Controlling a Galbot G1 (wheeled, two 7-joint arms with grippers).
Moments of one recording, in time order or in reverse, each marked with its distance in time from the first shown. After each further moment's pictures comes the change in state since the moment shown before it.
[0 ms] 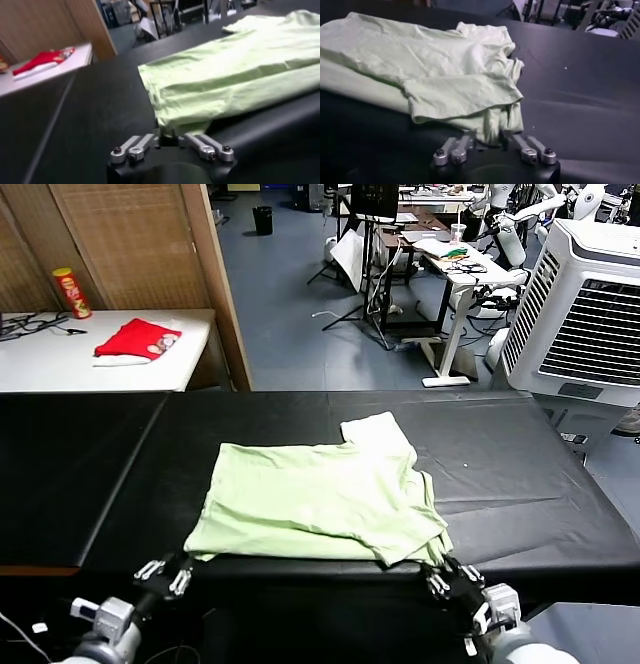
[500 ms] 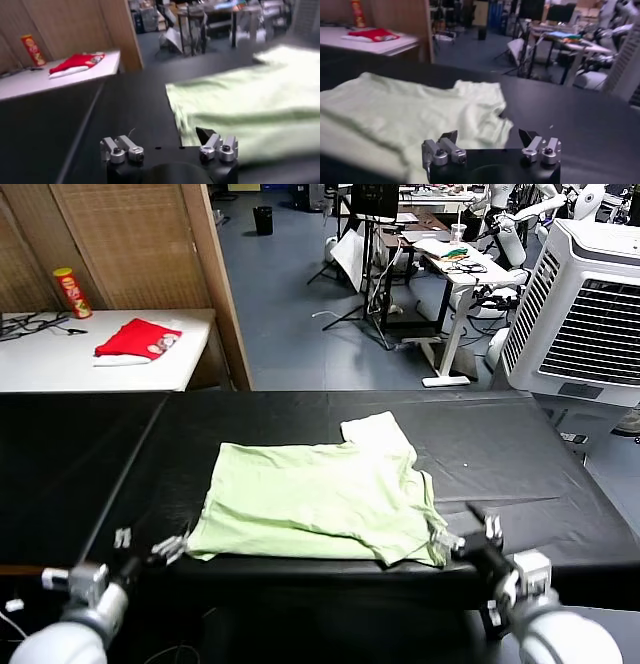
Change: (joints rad) left arm -0.217 -0.024 -0.048 0.014 -0.271 0.048 -0.101; right arm 0.338 -0.045 0.002 -0.138 0.111 0.083 0.036
